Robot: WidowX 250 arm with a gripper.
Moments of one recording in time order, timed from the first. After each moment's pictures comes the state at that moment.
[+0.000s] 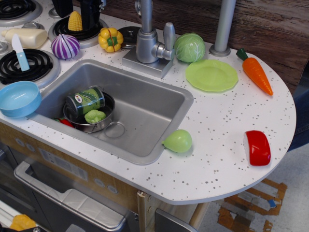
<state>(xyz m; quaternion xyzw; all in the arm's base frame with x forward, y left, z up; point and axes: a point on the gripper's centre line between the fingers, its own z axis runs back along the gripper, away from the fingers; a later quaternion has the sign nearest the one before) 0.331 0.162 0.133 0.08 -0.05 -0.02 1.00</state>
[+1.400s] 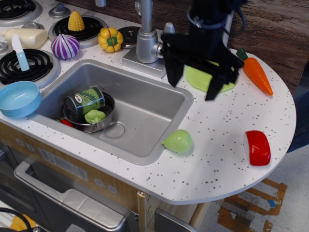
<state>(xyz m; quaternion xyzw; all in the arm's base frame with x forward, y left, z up) 0.303 -0.052 0.094 0.05 -0.10 0.03 0.99</state>
